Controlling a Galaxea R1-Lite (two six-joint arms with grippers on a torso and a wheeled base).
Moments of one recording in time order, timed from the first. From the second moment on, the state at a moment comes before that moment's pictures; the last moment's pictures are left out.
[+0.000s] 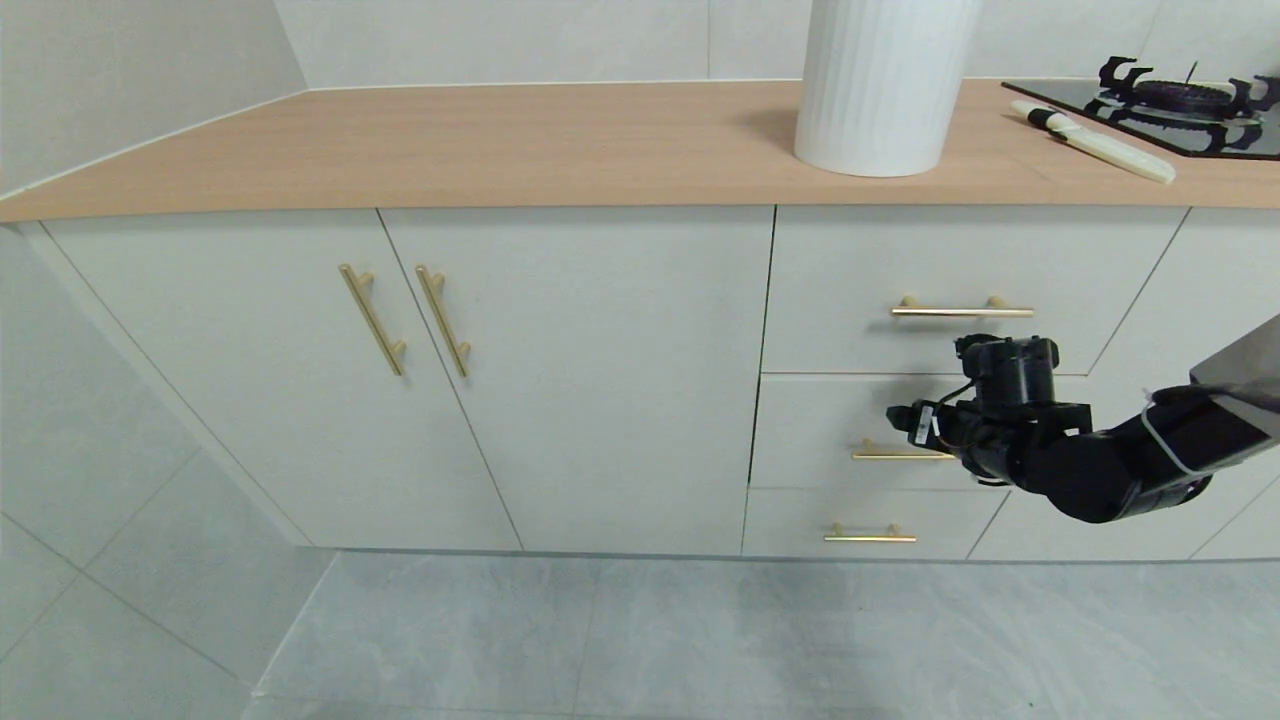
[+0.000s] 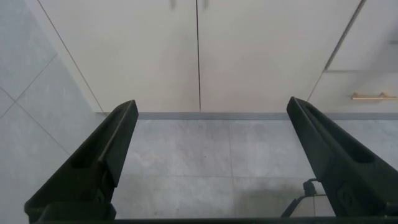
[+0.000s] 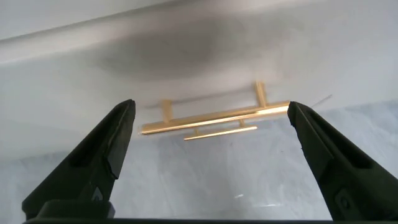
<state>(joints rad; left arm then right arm) 0.00 0.00 0.00 0.00 -0.01 0.01 0.22 2.12 -1.05 -0.63 -0.28 0.31</state>
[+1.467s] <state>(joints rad) 0.00 0.00 0.00 0.00 -0.01 0.01 0.16 2.21 -1.14 -0.74 -0.38 0.35</state>
